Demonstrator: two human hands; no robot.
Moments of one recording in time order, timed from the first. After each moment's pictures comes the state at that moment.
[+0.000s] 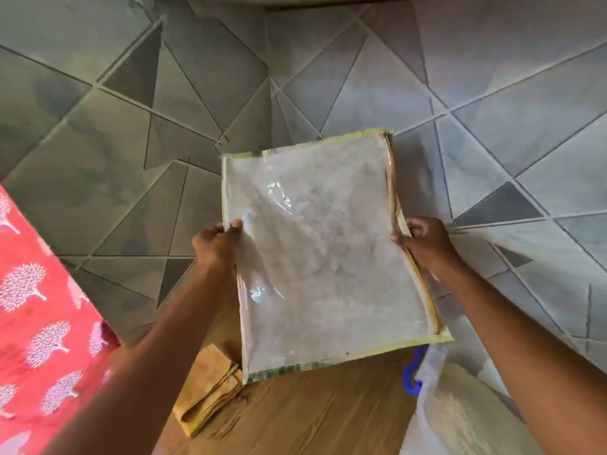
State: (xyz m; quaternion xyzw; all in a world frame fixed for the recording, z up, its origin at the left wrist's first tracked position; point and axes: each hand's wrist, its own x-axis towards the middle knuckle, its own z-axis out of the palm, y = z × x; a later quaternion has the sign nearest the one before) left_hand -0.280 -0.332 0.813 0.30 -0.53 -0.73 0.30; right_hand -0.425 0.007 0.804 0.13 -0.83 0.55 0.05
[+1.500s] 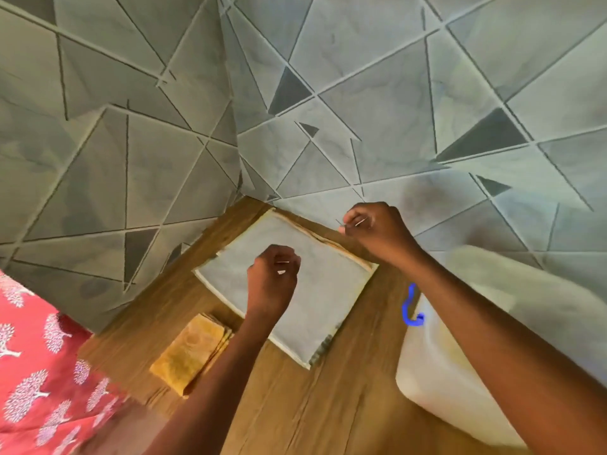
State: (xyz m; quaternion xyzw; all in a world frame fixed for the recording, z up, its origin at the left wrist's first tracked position) left_hand -0.241 -0.261 0.712 0.11 -0.85 -0.49 0.15; right_hand -0.341 -0.064 0.770 0.16 -0.91 0.39 0.04
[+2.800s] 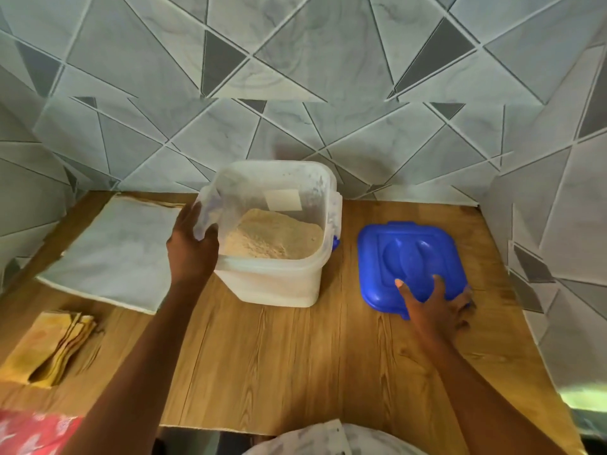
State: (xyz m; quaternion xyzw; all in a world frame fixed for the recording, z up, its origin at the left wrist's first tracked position) left_hand -0.145 0.008 0.720 0.03 -0.89 -0.42 0.15; right_hand -0.014 0.383 0.531 -0.48 -0.83 0.28 0.07
